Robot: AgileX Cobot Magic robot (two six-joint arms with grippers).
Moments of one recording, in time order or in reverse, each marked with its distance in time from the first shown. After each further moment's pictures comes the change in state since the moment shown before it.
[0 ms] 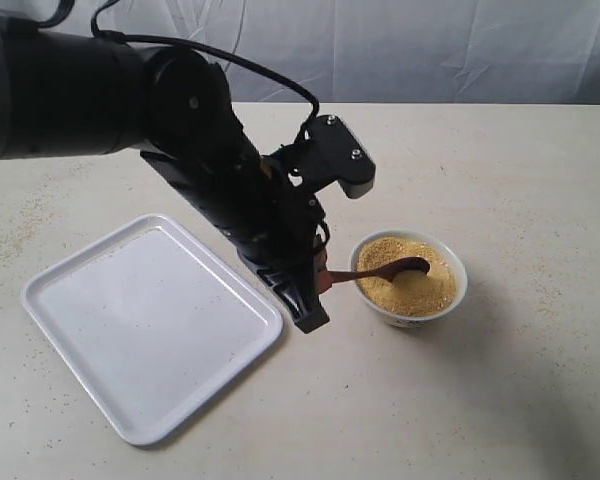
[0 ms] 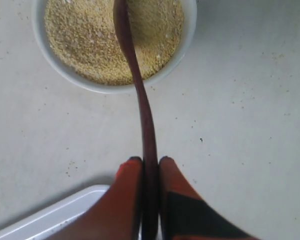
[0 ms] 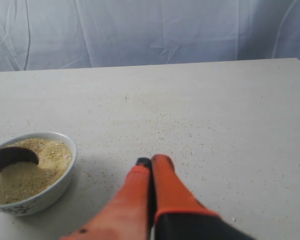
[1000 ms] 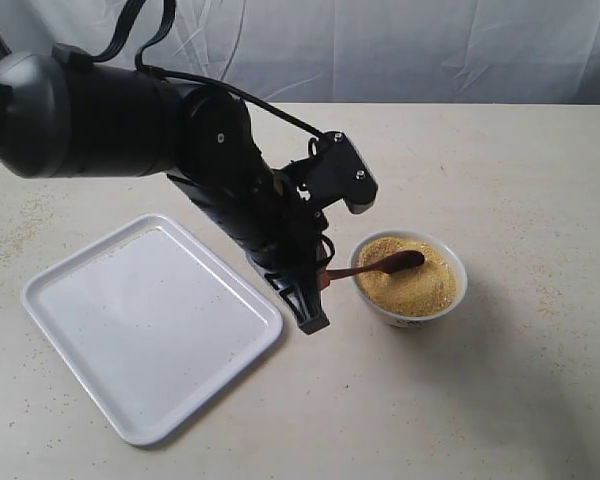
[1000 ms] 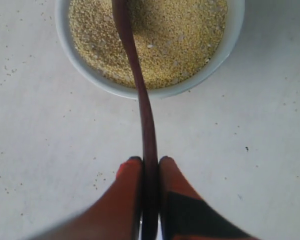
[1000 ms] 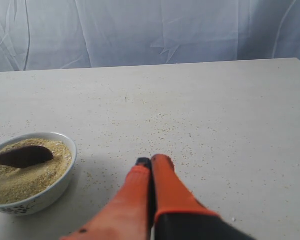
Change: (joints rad) left arm 0.000 0.084 0.000 0.071 -0.106 0.003; right arm 0.000 0.000 0.000 0.000 0.000 0.000
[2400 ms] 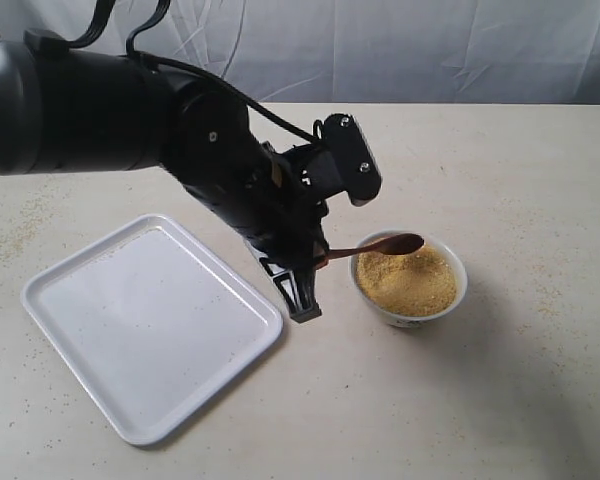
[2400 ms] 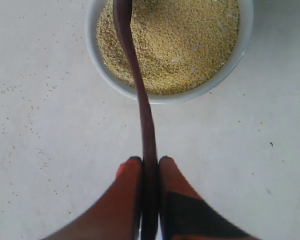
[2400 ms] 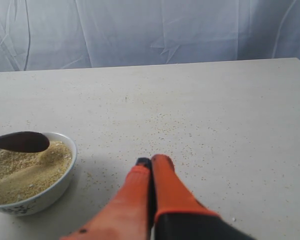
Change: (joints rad) left arm -0.027 -0.049 0.000 0.149 -0.029 -0.039; right arm 0.000 0.000 0.000 0.000 0.000 0.000
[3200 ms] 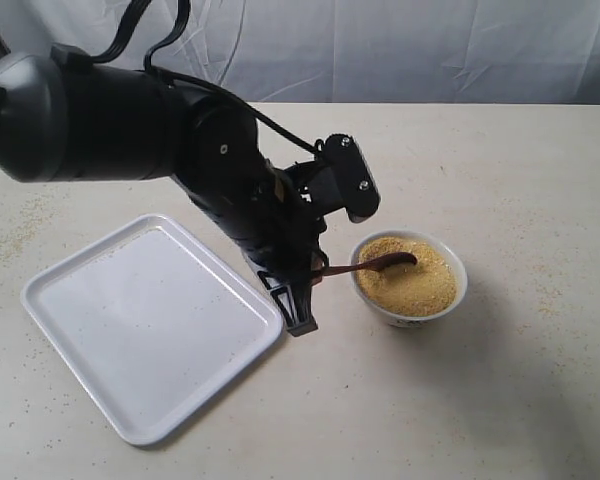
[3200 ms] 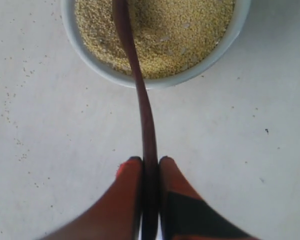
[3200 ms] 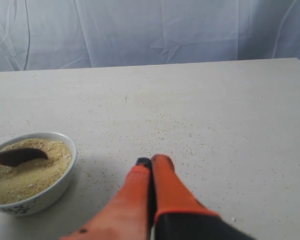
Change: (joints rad) left arm 0.000 0.035 0.000 0.002 0.028 -0.002; right arm 0.000 0.000 0.000 0.000 0.000 0.000
